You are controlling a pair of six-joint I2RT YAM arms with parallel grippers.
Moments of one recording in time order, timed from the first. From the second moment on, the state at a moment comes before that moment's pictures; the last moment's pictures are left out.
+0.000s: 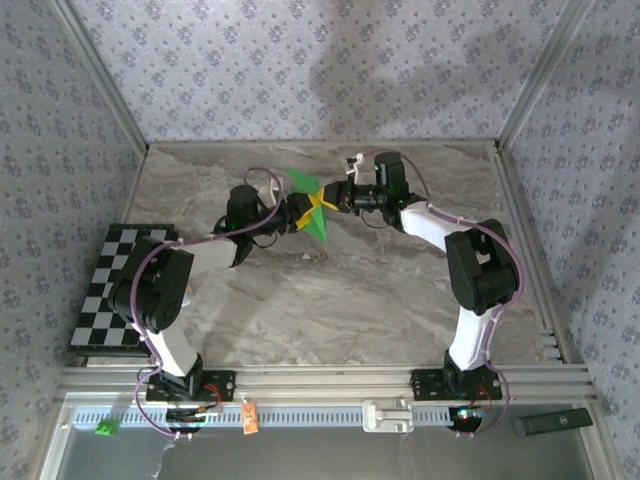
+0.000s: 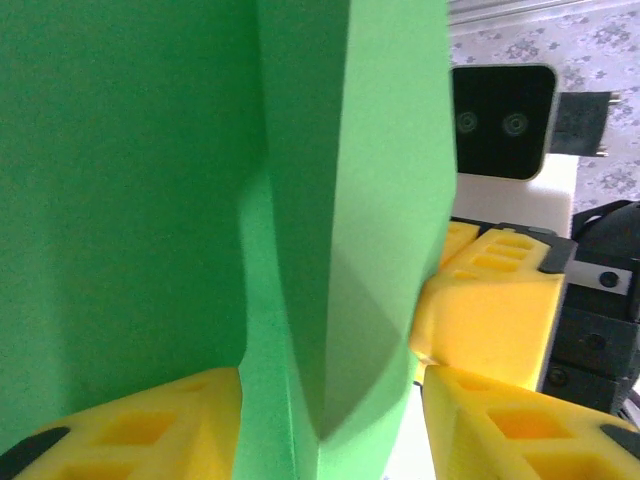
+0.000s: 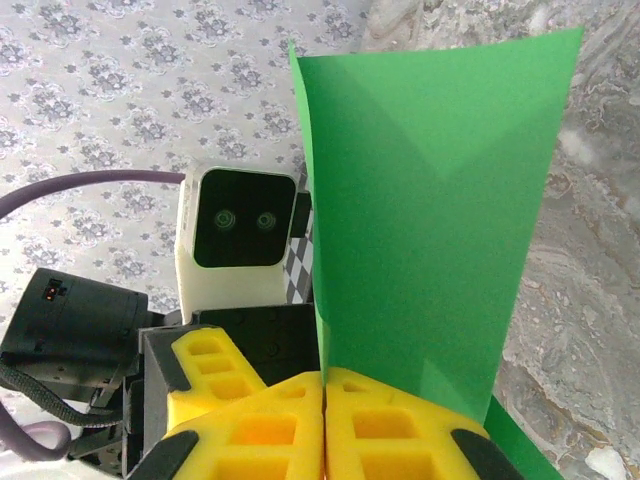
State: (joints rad) left arm -0.43 1.72 0.85 0.68 0.70 -1.28; right arm 0.38 1.86 1.22 0.27 -0.93 0.91
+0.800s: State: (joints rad) left arm -0.43 1.72 0.85 0.73 0.70 -1.27; right arm 0.37 1.86 1.21 0.30 -0.94 0.95
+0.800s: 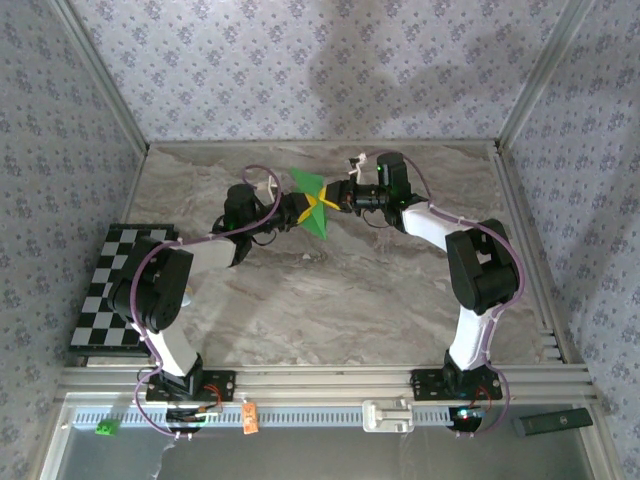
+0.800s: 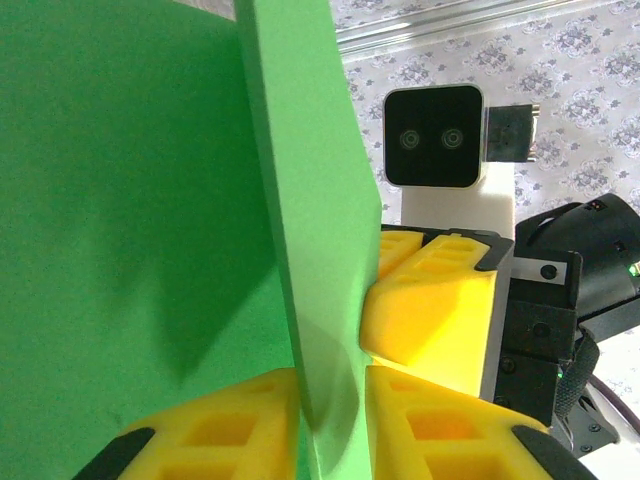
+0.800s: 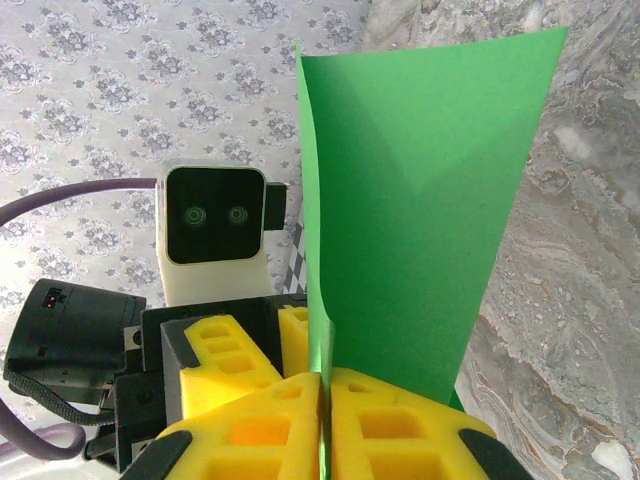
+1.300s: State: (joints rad) left arm -0.42 1.68 0.85 0.58 0.69 -1.13; right arm 0.34 1.80 1.20 0.12 -0.84 0.81
